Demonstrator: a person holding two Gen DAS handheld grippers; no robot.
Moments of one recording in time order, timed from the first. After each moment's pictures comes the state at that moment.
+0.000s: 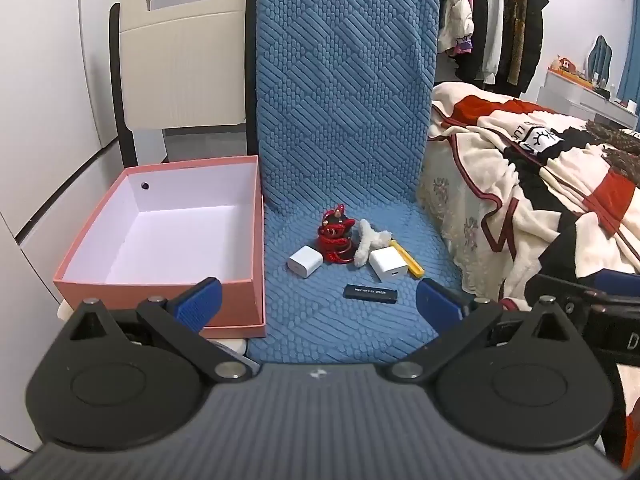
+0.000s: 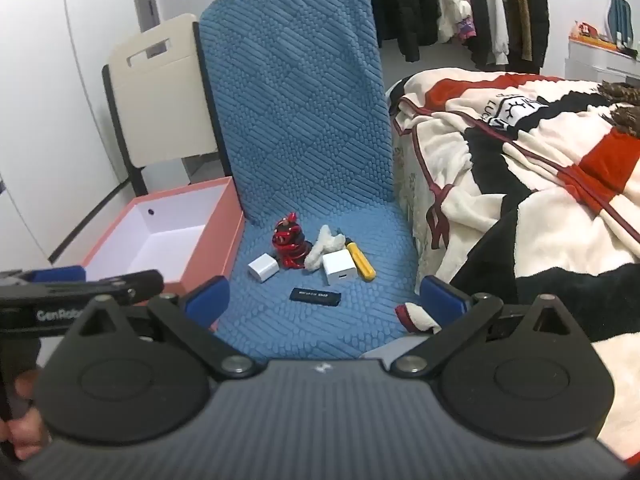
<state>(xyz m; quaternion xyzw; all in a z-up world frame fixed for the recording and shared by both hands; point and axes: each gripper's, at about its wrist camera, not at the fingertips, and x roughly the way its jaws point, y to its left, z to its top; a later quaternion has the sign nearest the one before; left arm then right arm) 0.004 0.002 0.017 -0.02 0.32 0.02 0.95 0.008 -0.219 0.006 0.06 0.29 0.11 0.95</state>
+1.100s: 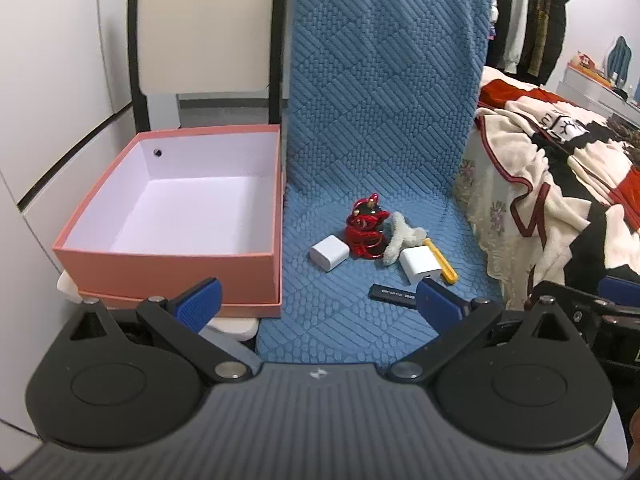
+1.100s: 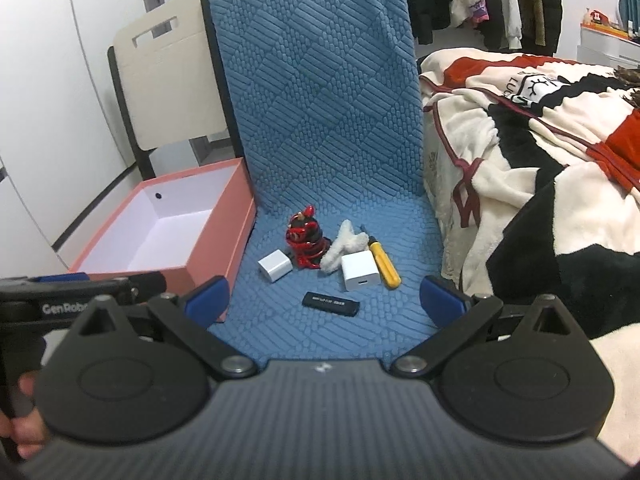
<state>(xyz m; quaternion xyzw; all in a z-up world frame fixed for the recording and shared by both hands) 0.018 0.020 -0.020 -0.04 0.35 0.04 0.94 0.020 -0.196 -0.020 0.06 0.31 0.12 0.94</state>
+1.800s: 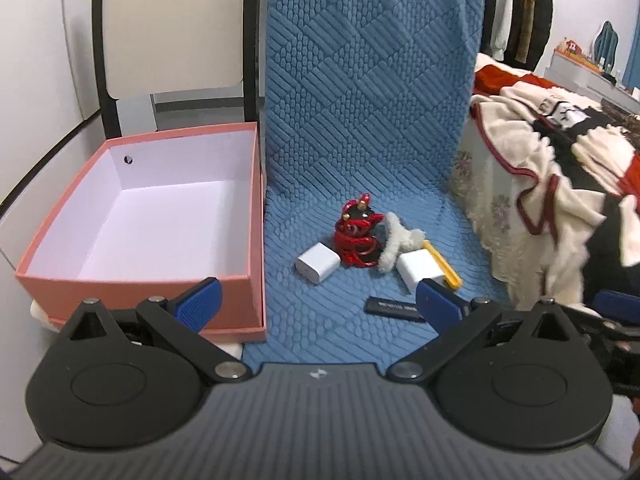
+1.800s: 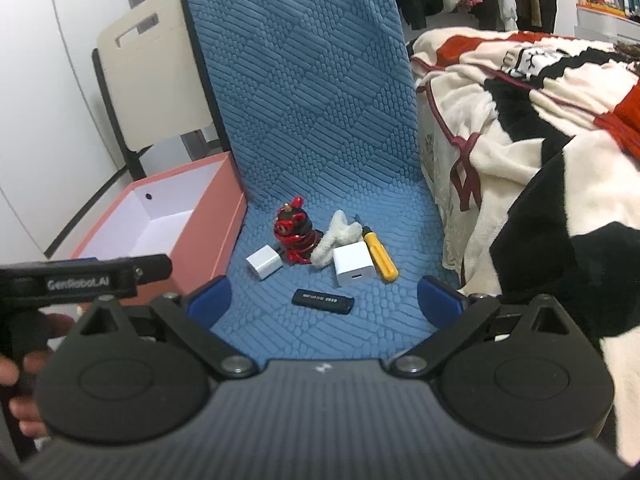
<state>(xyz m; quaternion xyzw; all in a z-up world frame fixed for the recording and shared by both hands) 0.077 0.020 -0.051 -0.02 0.36 0.02 0.93 0.055 -0.206 -0.055 0.09 0.32 0.13 0.93</state>
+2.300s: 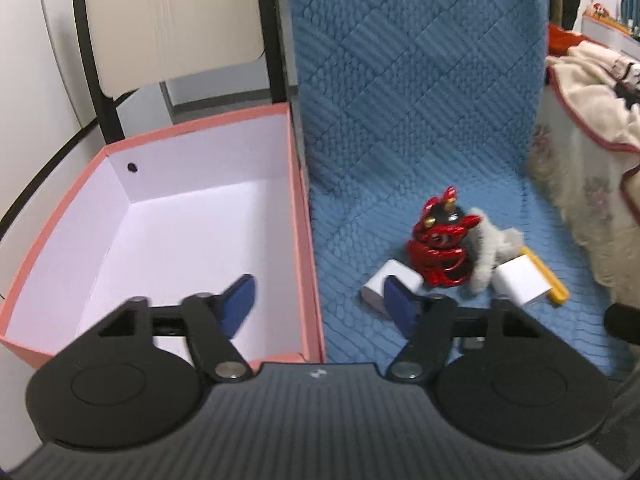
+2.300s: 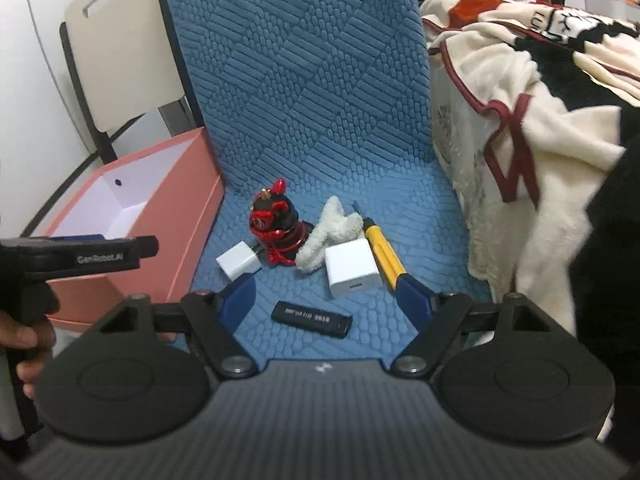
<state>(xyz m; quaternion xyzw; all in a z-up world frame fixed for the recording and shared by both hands) 0.184 0.058 -0.120 0.03 0.38 0.06 0.92 0.130 -0.176 -0.110 0.07 0.34 0.12 0.93</state>
